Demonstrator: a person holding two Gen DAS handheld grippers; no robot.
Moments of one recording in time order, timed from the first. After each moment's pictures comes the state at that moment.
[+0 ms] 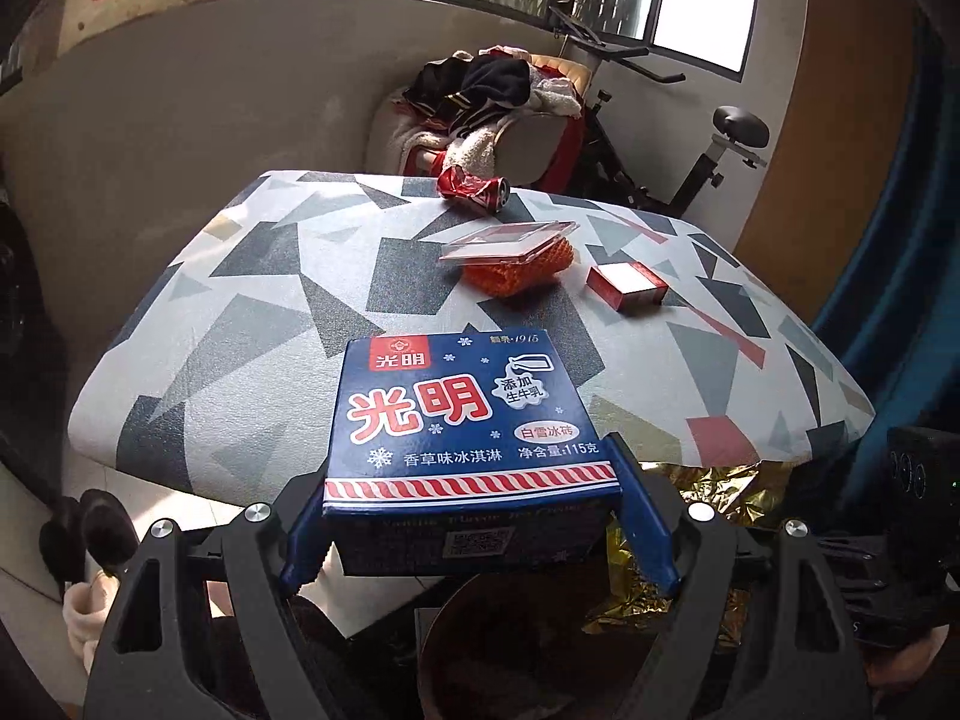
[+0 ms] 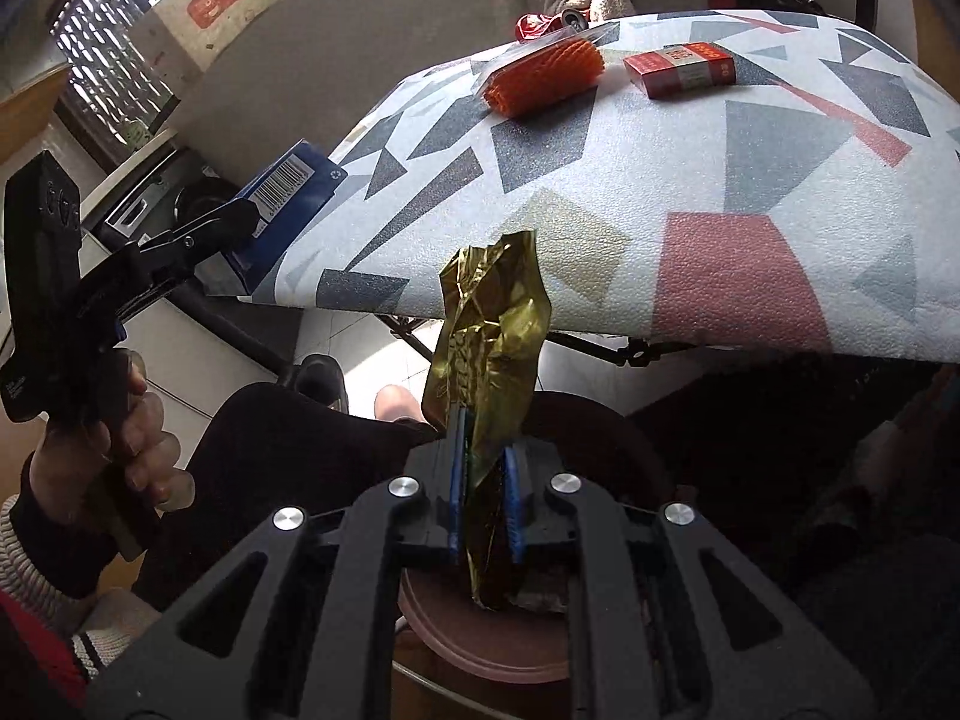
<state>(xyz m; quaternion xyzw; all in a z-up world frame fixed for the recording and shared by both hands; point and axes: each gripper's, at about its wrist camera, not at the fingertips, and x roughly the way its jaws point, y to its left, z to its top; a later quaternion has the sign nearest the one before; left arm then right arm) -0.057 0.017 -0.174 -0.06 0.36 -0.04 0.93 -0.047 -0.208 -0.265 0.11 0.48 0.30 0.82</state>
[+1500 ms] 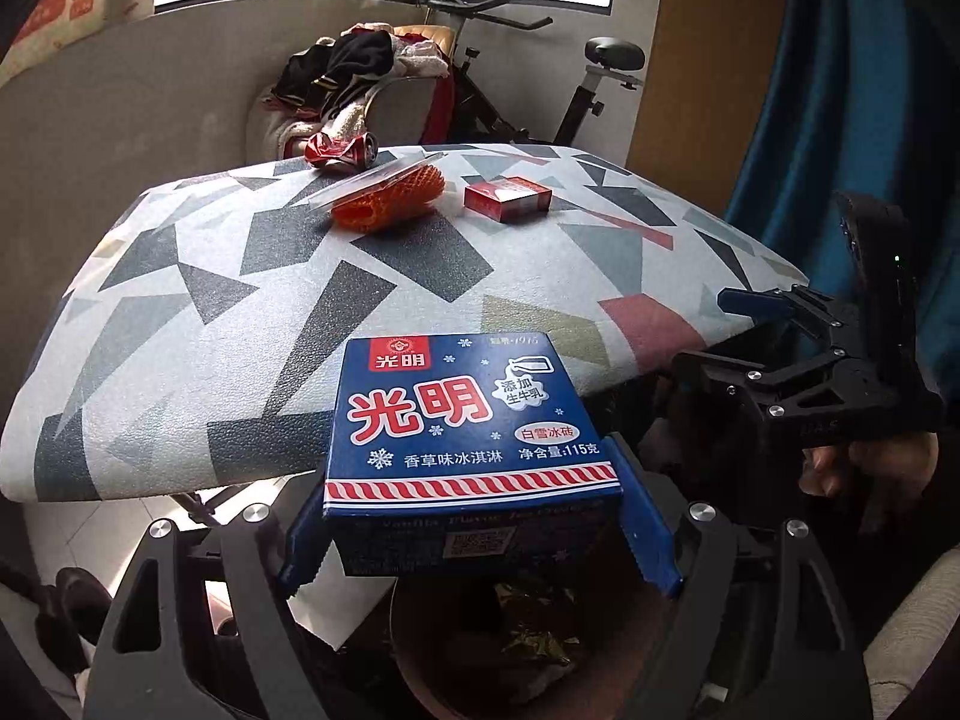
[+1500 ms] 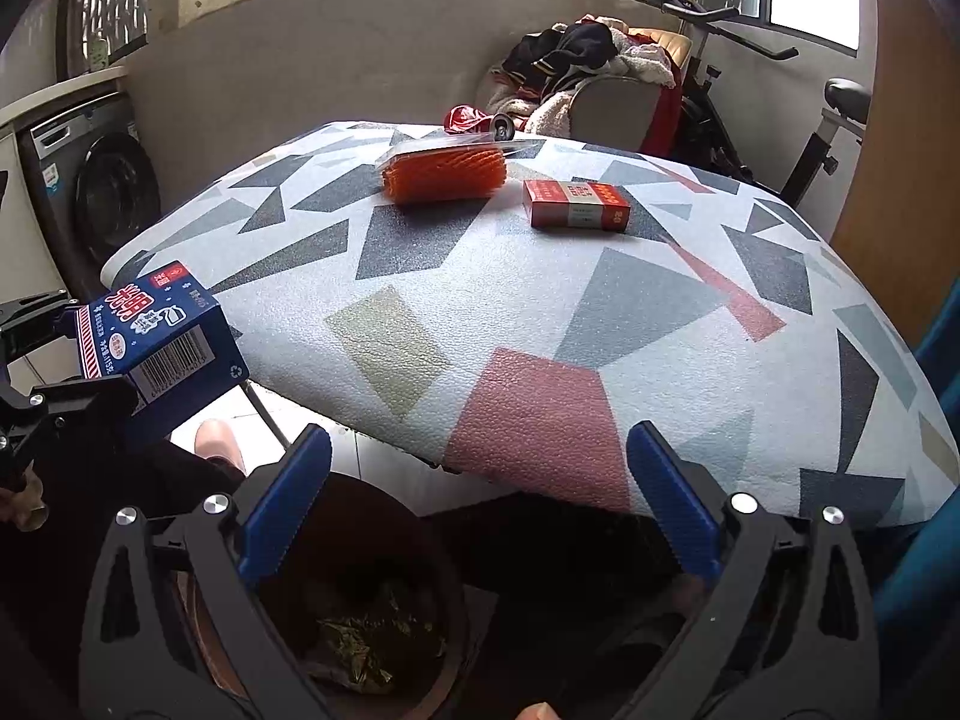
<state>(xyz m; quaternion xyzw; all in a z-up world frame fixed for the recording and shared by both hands) -0.078 -0.016 -0.227 0.02 0.36 -0.18 0.91 -0.027 -0.226 -0.256 -0.06 0.35 0.18 0.92</state>
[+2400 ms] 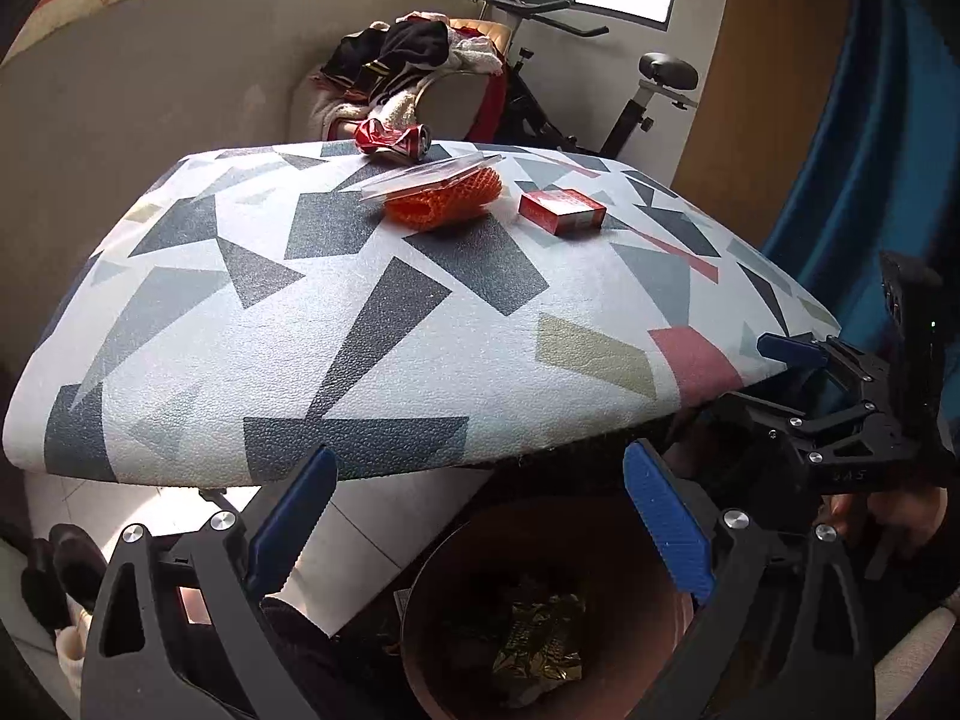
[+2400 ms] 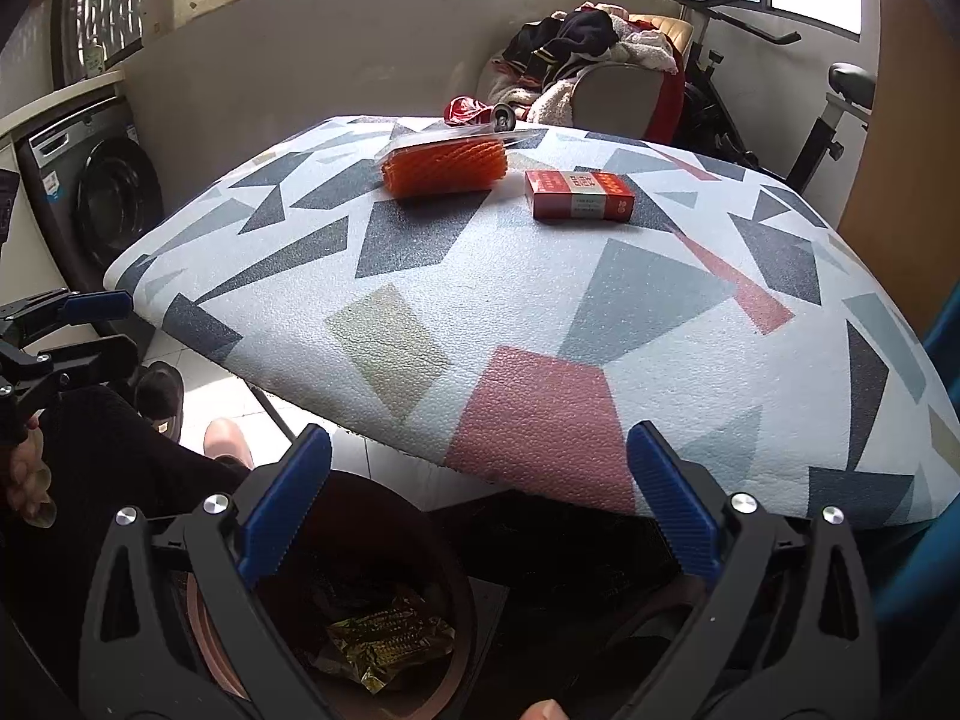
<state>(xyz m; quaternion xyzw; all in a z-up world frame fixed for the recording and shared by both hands) -0.057 0.007 -0.221 -0.03 0.38 -0.13 0.92 -0.019 -0.230 -0.255 -0.04 0.37 0.19 0.91</state>
